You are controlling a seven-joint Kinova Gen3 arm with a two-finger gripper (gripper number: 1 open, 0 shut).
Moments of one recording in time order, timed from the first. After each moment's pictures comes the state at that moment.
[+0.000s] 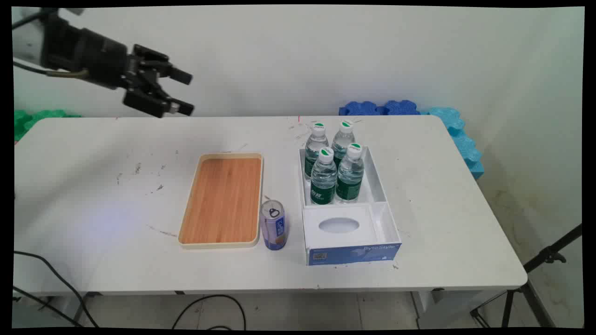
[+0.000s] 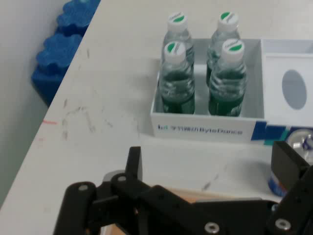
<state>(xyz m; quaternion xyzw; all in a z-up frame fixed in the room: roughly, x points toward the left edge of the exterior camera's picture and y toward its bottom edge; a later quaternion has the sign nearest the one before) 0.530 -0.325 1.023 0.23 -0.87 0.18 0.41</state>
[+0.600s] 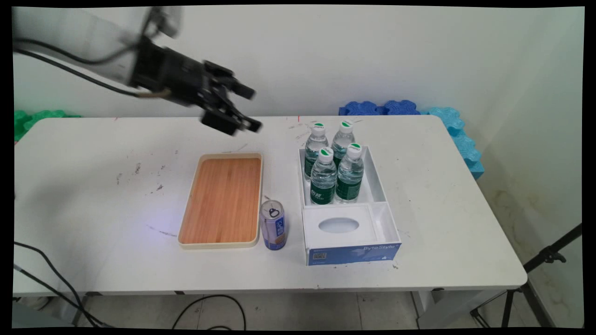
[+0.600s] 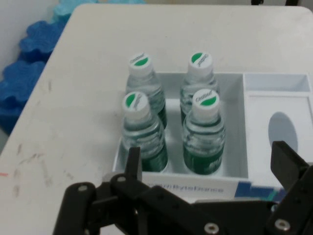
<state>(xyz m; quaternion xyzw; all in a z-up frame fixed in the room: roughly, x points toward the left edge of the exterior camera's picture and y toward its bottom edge) 0.417 -0.355 0.991 0.22 -0.87 0.17 0.41</state>
